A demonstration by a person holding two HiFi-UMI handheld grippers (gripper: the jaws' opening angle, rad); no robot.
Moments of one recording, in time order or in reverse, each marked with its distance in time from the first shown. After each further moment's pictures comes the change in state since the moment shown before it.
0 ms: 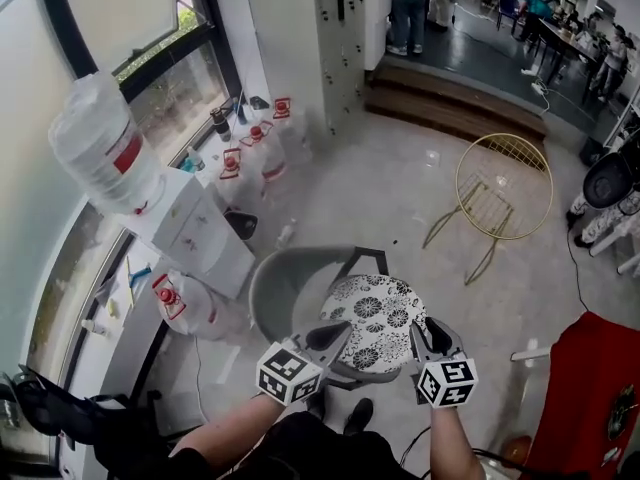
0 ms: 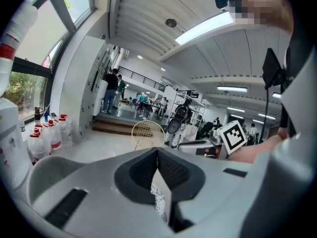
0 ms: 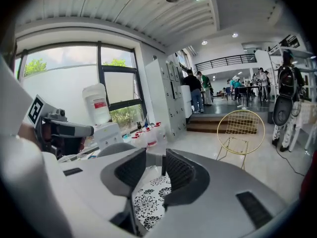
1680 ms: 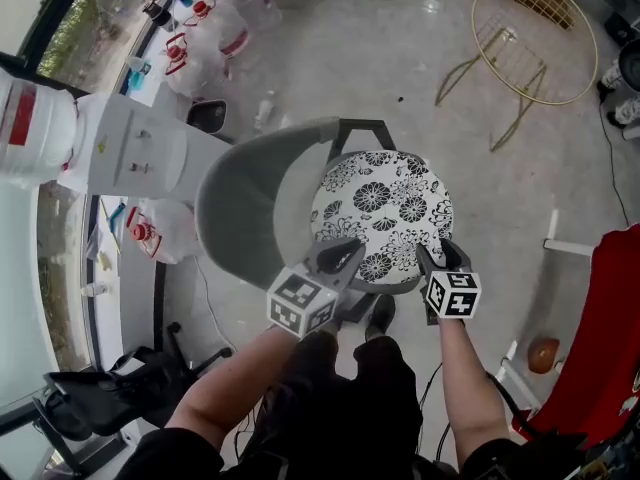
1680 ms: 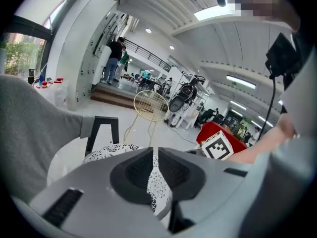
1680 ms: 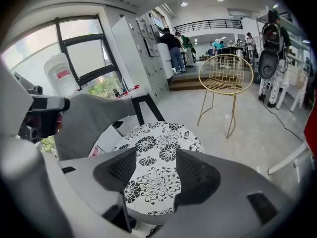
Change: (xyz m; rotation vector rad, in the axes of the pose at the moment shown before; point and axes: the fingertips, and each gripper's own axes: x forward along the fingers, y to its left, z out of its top) left arm 0.117 0.052 -0.175 -0.138 0.248 -0.051; right arm 0.104 -0.092 -0.263 0.208 0.382 -0.126
